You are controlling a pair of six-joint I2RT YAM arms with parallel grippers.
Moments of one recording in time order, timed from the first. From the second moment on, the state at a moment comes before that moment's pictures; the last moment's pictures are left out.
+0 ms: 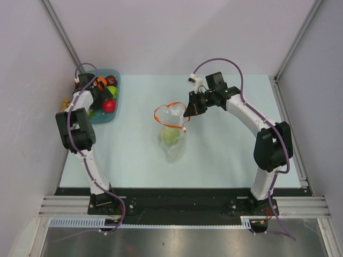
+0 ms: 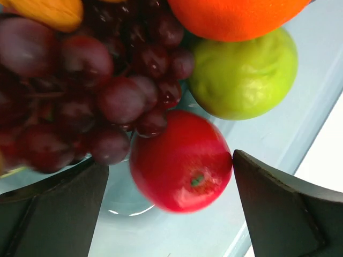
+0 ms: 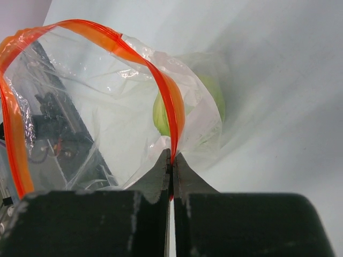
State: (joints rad) left arm 0.23 2.13 1.70 -0.44 0.03 -0.45; right arm 0.43 1.83 1.58 -0.56 -0.69 0.10
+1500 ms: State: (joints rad) left arm -0.42 1.28 1.25 -0.38 0.42 -0.04; right arm 0.46 1.77 1.58 -0.63 -0.79 0.03
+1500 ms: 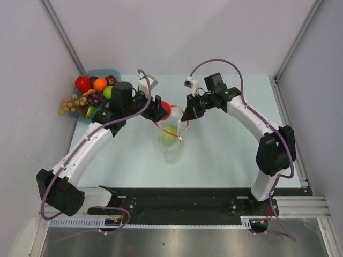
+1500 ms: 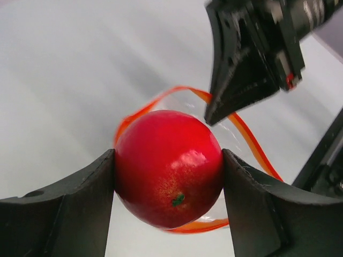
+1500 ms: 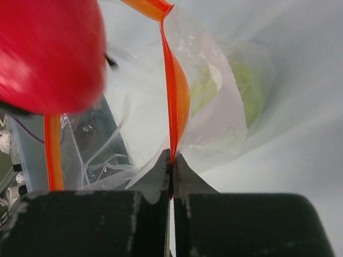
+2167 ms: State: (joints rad) left arm -0.58 1.47 1.28 -0.60 0.42 0.14; right arm 0.47 1.73 1.55 -0.63 -0.83 0.01
